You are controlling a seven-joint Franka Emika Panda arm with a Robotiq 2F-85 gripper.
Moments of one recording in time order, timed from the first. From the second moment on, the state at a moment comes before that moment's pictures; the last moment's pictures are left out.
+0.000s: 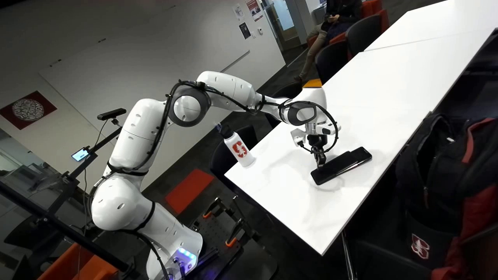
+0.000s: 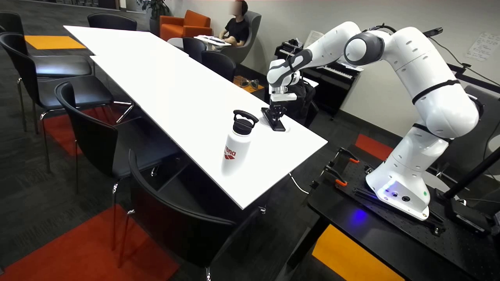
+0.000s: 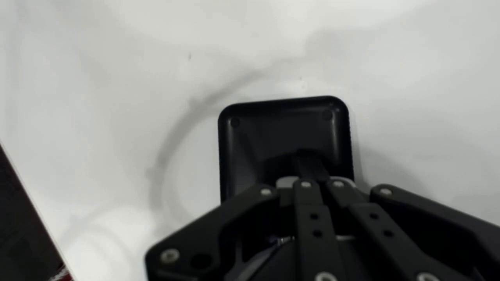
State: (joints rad) arm -0.13 1.02 -0.17 -1.41 0.10 2.08 0.37
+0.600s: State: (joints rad) arm -0.12 0.99 -0.14 -1.50 0.10 1.96 0.24
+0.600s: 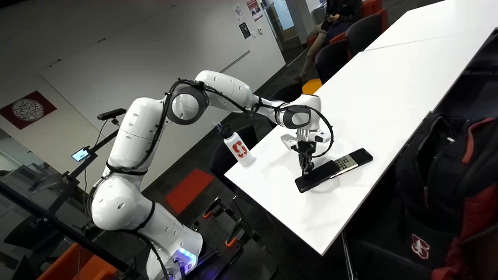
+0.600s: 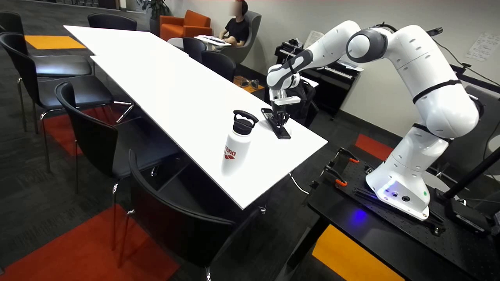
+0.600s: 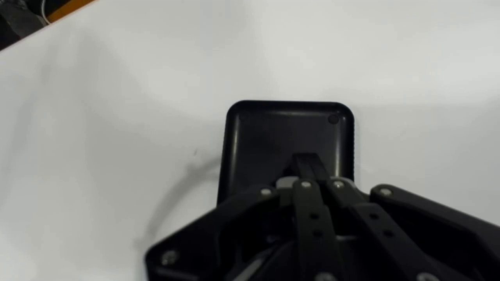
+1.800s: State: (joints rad) arm -0.14 0.41 -0.15 -2.14 0.17 2.78 0.24
